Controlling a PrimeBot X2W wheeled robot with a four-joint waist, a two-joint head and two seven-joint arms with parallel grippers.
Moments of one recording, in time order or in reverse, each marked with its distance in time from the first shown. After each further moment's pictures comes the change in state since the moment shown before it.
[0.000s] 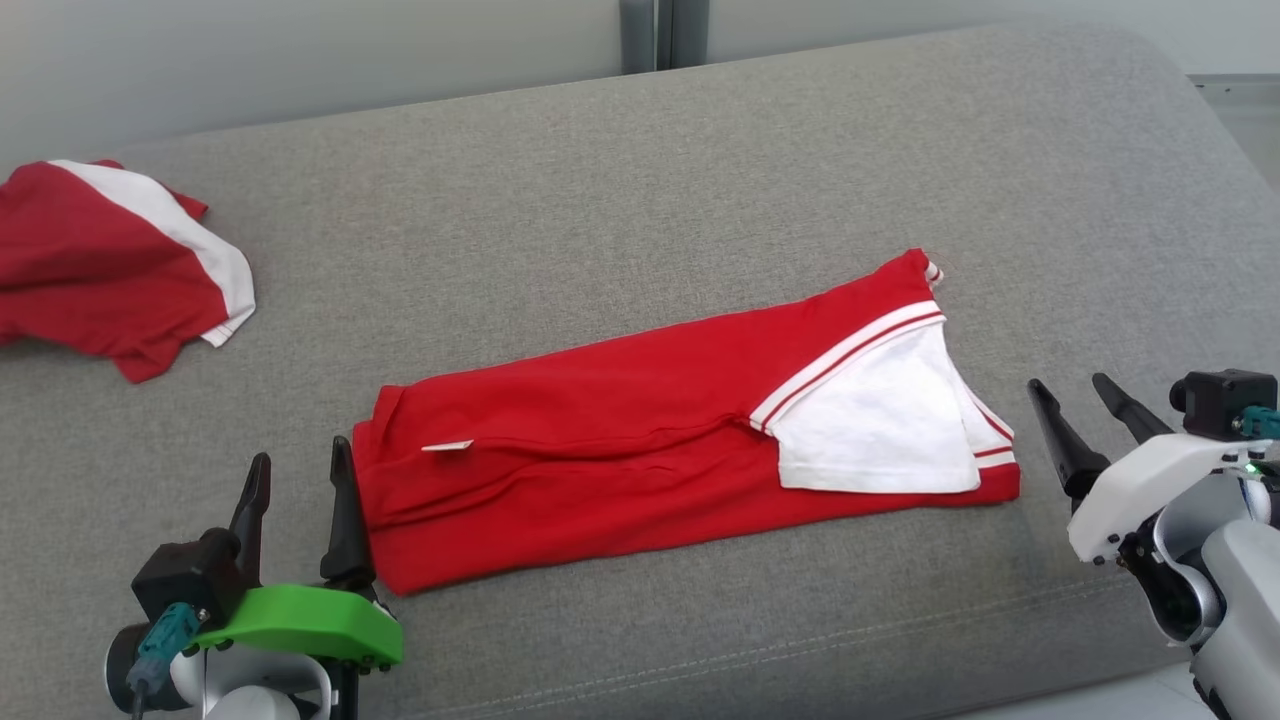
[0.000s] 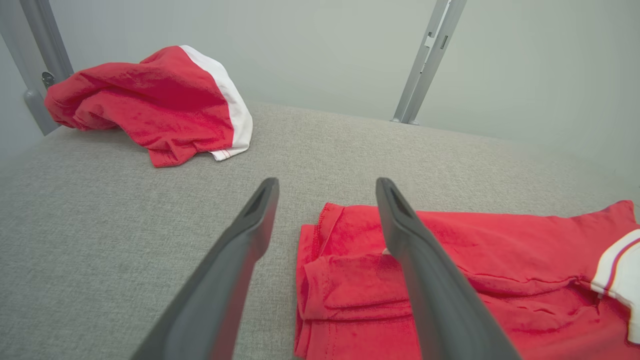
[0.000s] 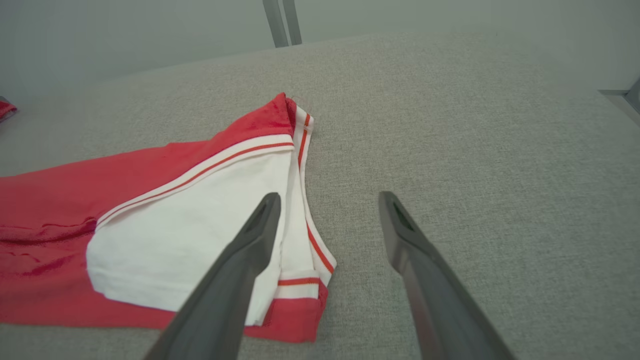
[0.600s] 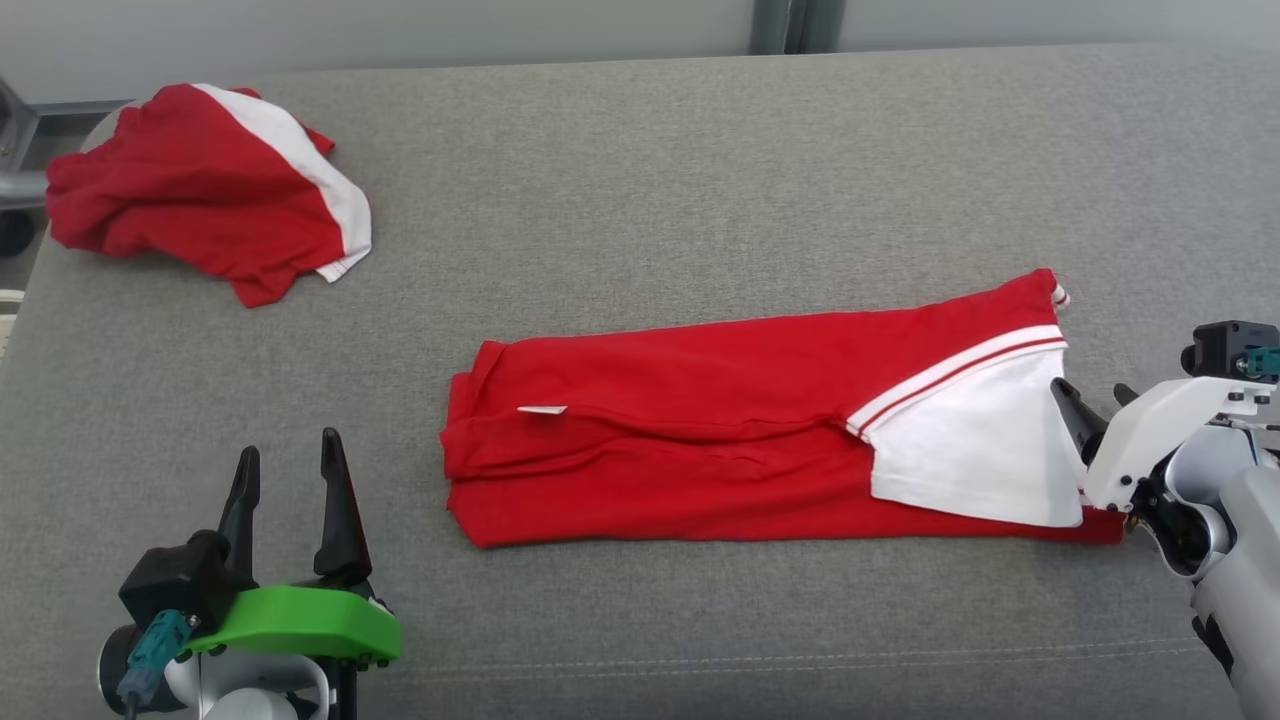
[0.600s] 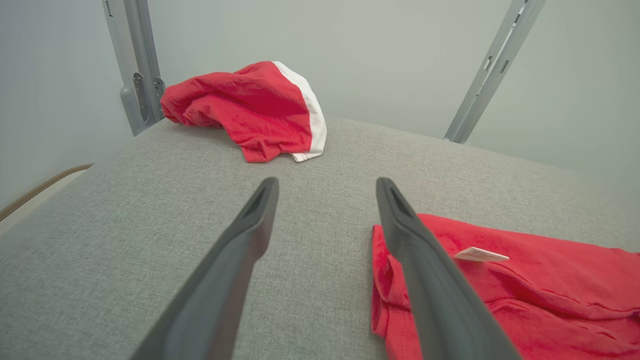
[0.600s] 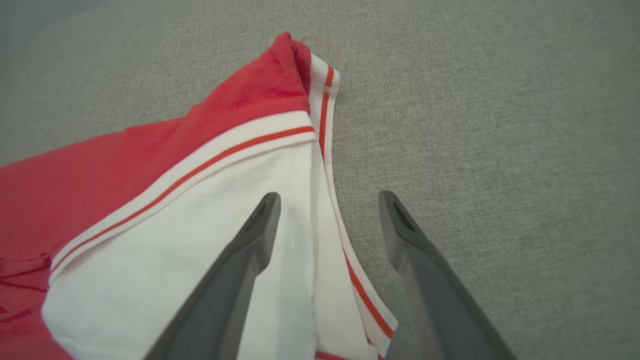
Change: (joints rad) left arm 0.025 -0.033 0.051 -0.050 0.042 0.003 0.000; right arm -0.173 0.049 -0.083 0.256 0.023 0.000 0.249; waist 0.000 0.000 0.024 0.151
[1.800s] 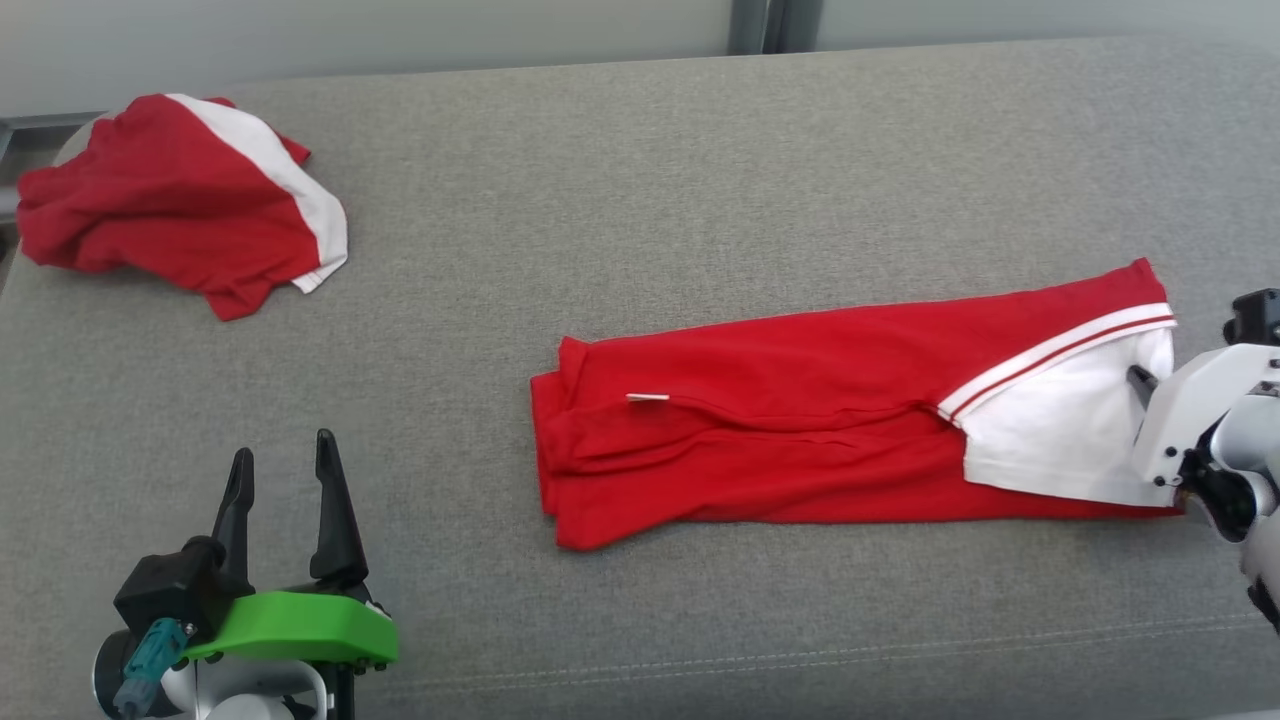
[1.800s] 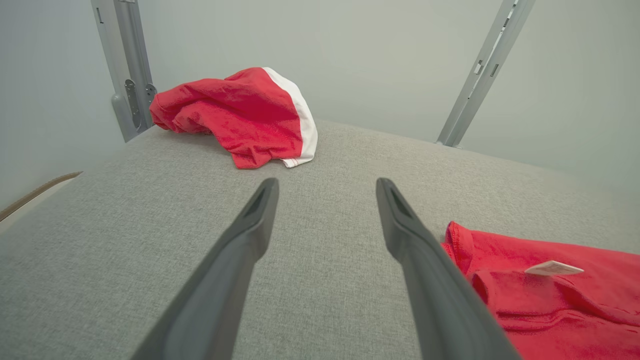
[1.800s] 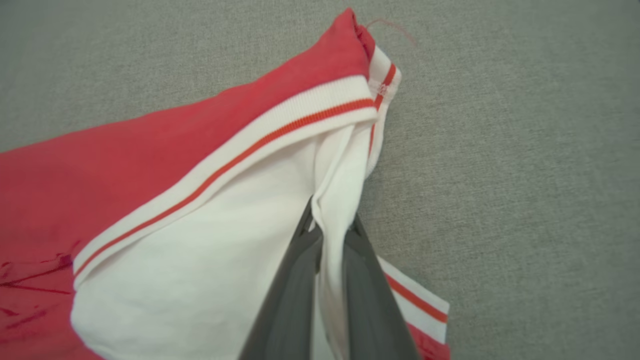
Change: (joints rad) left arm 0.018 -0.024 0.036 -0.013 0.039 -0.020 0.000; right arm -0.141 -0.056 0.126 0.199 0.053 0.001 -0.005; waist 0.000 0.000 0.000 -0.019
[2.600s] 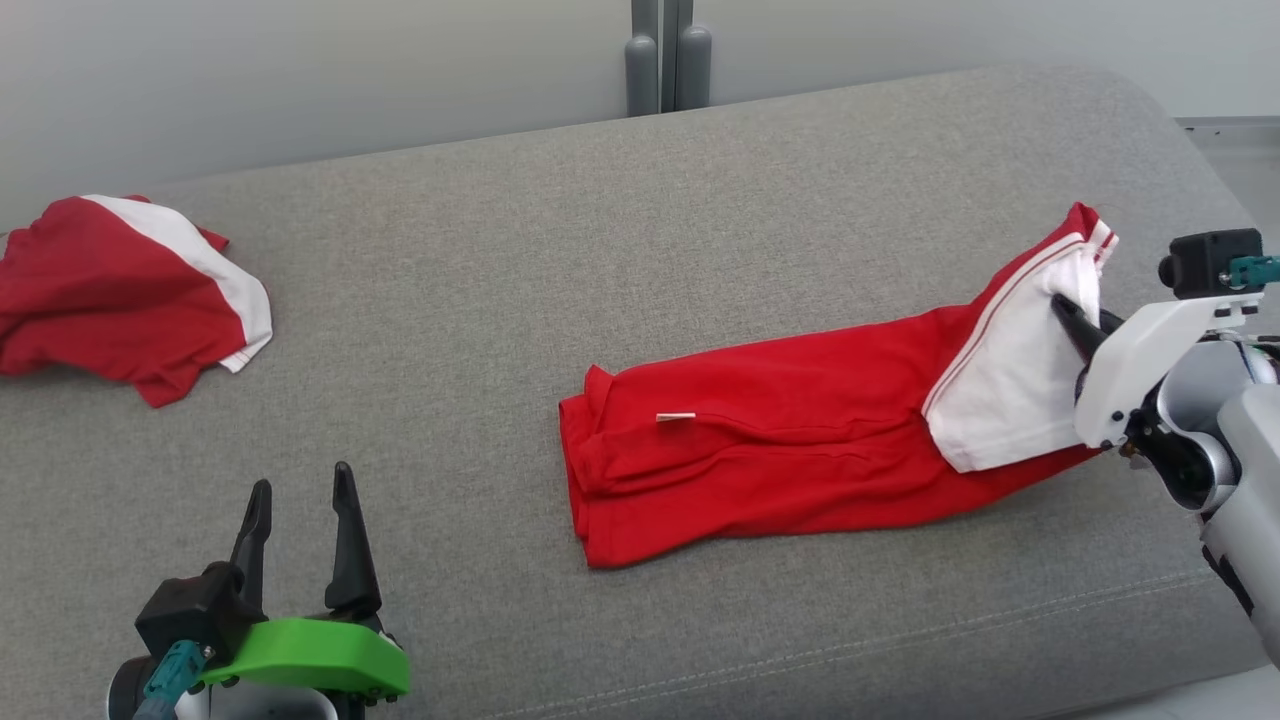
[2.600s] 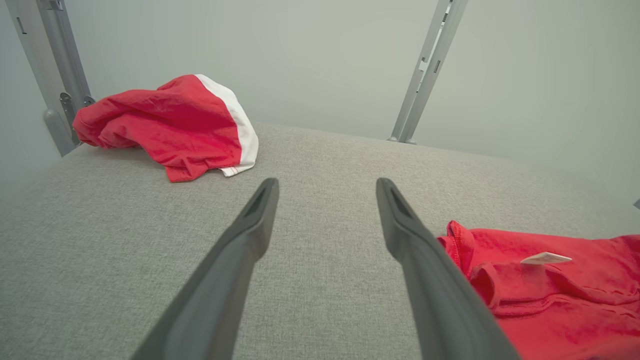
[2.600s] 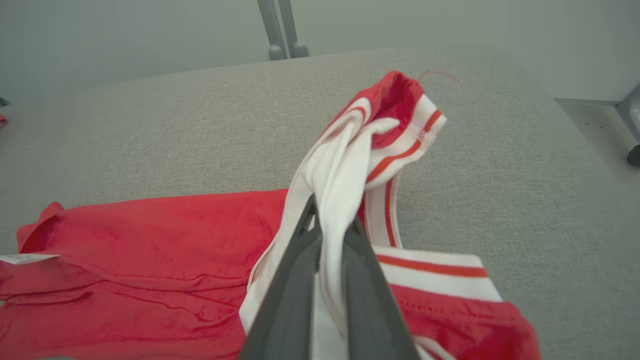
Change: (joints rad) left arm 0.040 0.009 -0.025 -0.008 0.000 0.011 0.015; right arm 0.028 -0.042 0.070 -0.301 0.024 0.000 0.015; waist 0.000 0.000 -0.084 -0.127
